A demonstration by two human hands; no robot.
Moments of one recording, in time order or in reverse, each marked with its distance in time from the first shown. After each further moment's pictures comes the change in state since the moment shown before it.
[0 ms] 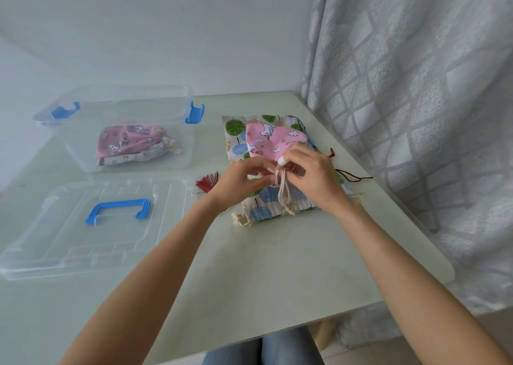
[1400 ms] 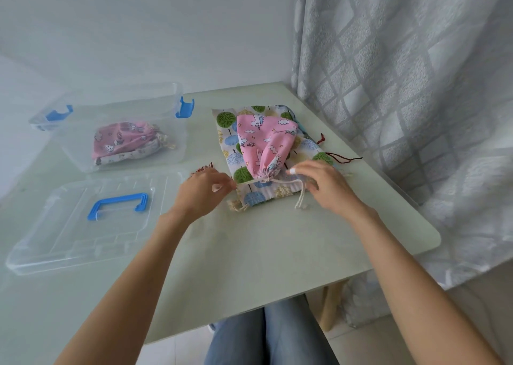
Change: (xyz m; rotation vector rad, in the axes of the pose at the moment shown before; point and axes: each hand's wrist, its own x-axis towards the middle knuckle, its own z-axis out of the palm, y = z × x) left_hand -0.055 -0.025 -0.014 0.539 0.125 -0.273; right_hand -0.067 0.018 -0.012 -0.053 -0.238 0.265
